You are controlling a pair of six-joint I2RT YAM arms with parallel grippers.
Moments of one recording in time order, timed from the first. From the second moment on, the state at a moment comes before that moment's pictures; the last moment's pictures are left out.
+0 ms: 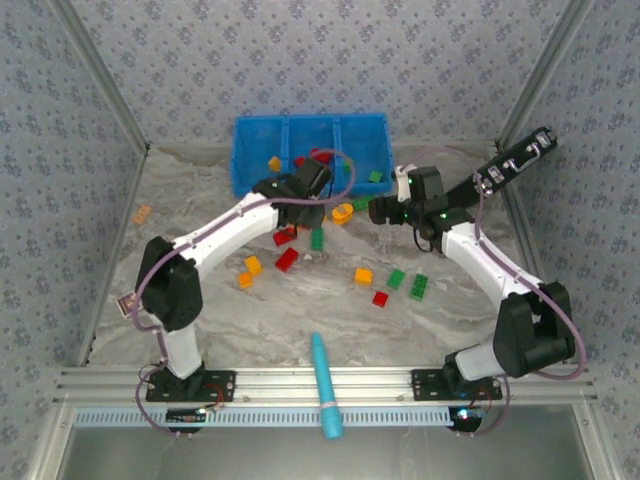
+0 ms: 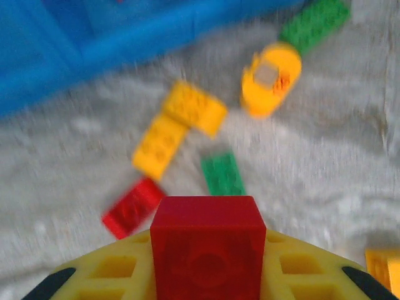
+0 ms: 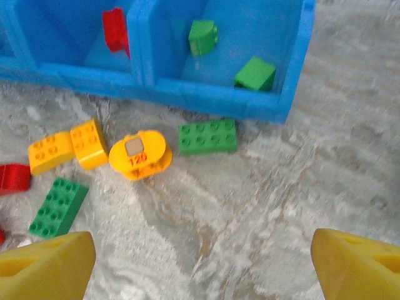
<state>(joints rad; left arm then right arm) -0.72 1.86 1.68 -0.82 -0.24 -0.30 0.32 1.40 1.02 -0.30 -0.05 0.11</state>
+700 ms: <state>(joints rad) -0.55 2.48 2.43 -0.78 -0.28 -0.17 0.55 1.17 0.62 -0.41 -0.08 0.39</state>
